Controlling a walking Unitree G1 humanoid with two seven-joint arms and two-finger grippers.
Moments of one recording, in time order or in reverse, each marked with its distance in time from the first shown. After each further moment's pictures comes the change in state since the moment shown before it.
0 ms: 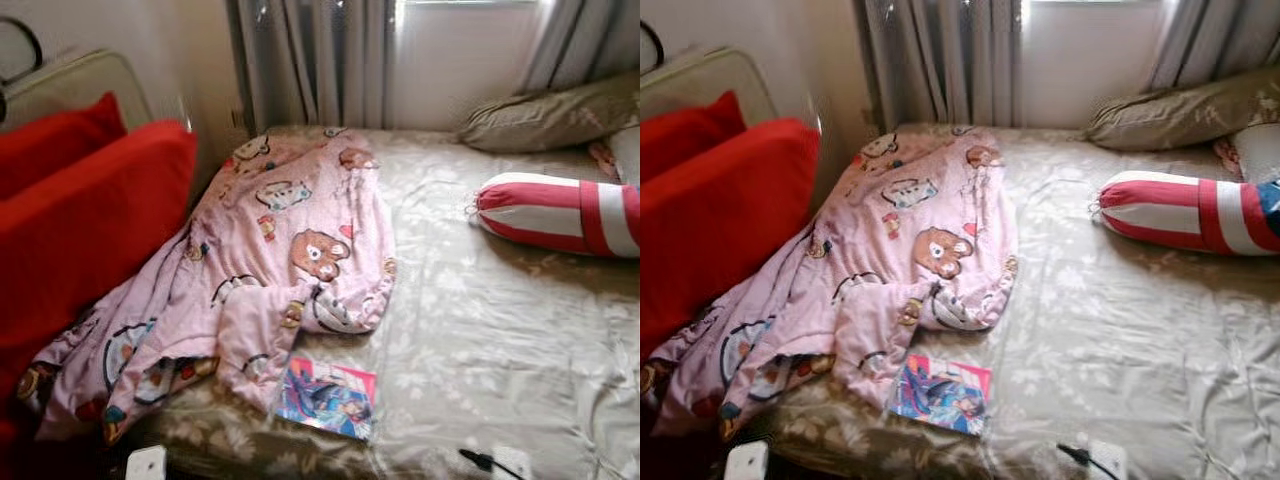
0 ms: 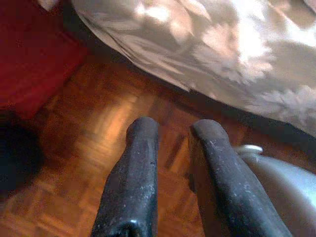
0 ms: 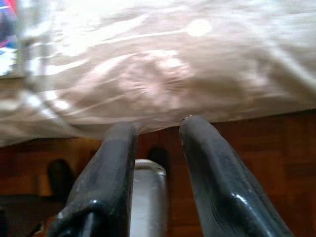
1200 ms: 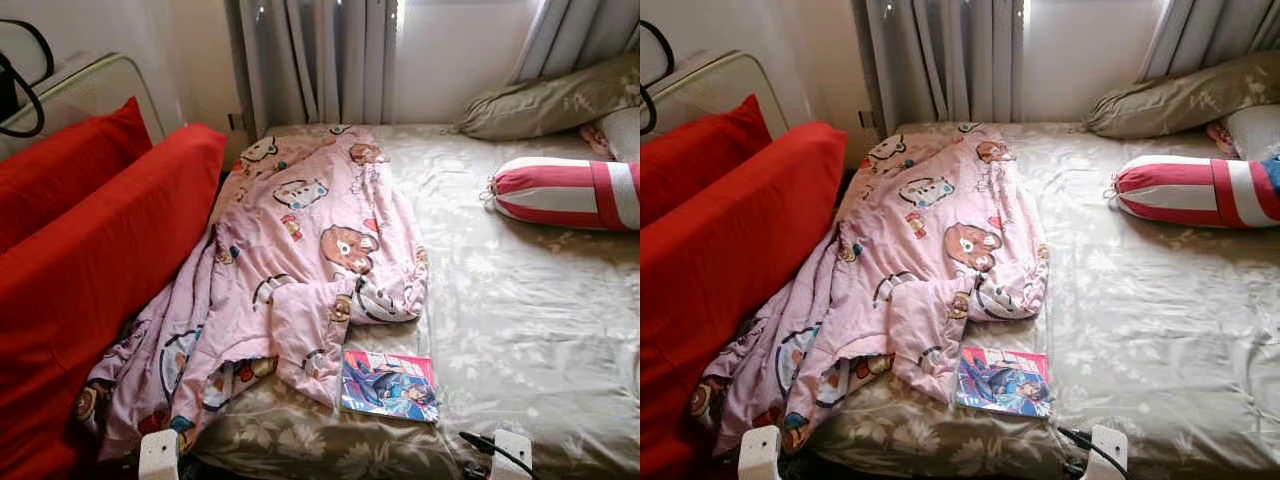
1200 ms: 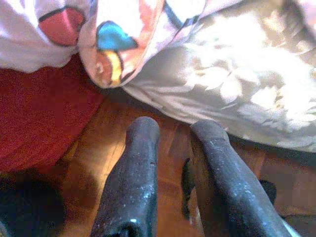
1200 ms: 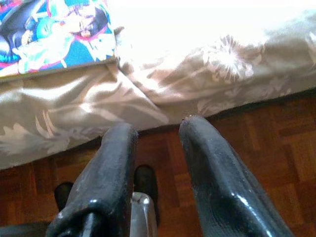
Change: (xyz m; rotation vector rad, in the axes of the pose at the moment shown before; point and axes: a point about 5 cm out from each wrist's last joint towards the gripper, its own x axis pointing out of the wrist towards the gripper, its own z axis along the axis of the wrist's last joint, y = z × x) left arm 0.008 -0.026 0.027 -0.021 -0.101 -0.067; right arm 0.002 -0.003 0.024 0.026 -0.111 0.002
